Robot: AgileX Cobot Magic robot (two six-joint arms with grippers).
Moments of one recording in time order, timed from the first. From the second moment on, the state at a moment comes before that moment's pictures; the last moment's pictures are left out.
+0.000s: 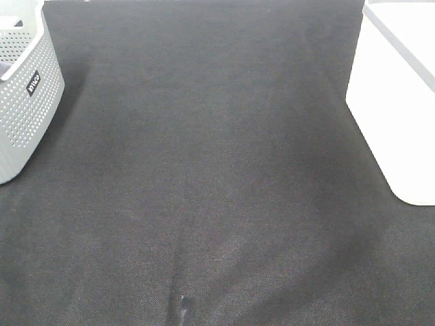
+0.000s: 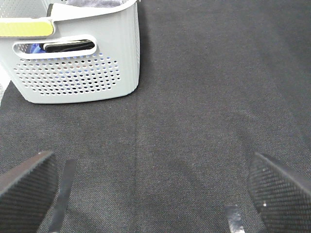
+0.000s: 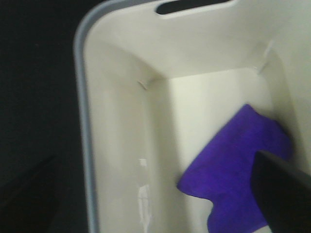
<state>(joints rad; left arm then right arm) -0.01 0.00 -0.49 0.06 1.05 -0.04 -0.17 1.99 -2.18 0.14 1.22 -0.05</state>
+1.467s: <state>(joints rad) -0.01 0.00 -0.49 0.06 1.05 -0.04 -0.04 0.03 -0.59 0.14 1.23 -0.12</state>
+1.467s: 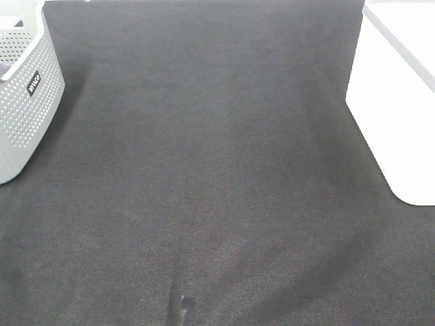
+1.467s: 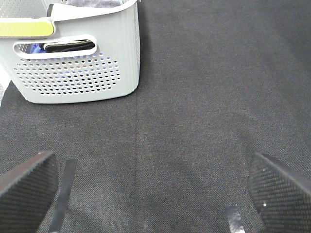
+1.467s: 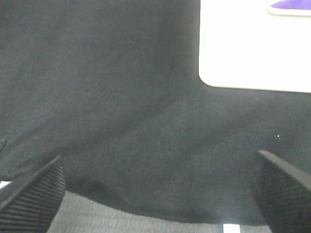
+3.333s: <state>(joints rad) -0.01 0.00 -0.49 0.06 1.05 -0.04 0.05 0.00 -0.46 0.08 1.12 -0.10</state>
